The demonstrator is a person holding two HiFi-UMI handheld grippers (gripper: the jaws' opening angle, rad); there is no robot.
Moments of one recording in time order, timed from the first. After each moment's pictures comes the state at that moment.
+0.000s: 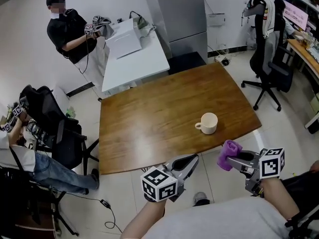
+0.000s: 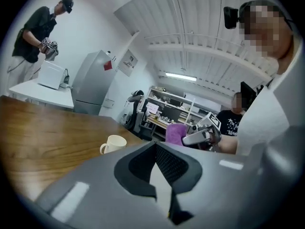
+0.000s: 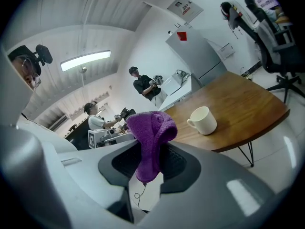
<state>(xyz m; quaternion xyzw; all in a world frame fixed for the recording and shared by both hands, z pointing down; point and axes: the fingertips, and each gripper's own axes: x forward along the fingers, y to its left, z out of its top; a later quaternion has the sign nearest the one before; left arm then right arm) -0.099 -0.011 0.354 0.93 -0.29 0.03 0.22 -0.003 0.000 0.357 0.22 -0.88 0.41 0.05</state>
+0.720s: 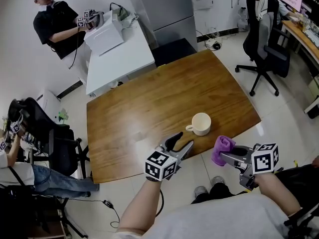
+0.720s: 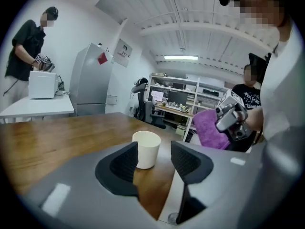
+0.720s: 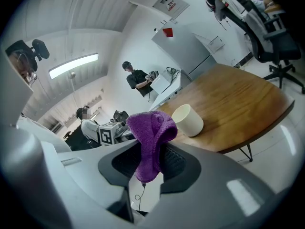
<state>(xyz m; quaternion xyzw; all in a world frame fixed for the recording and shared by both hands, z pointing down) -0.084 -0.153 0.447 0.92 -0.32 0.14 0.16 0.020 -0.076 0.415 0.24 -0.86 0.45 0.05</state>
